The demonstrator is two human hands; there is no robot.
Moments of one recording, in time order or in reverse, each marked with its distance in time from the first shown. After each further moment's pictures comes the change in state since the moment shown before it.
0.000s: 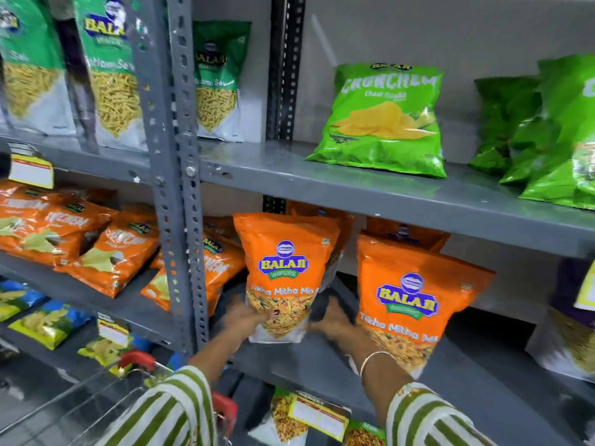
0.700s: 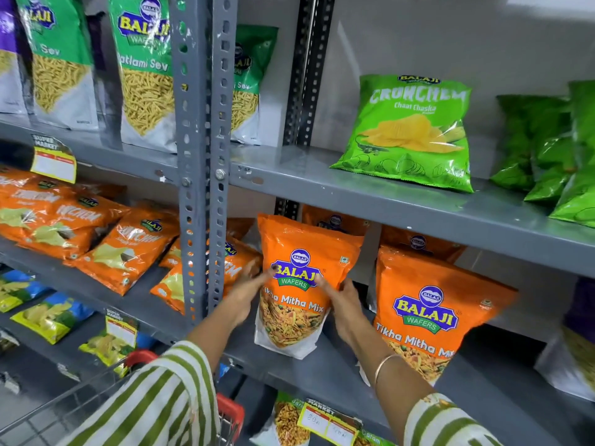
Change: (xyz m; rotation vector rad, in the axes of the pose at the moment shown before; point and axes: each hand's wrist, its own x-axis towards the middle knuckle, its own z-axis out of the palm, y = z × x) left_hand 0.012 0.049 -0.030 -0.408 -0.170 0.053; right_hand -0.006 -0.042 0.008 0.694 0.113 -0.203
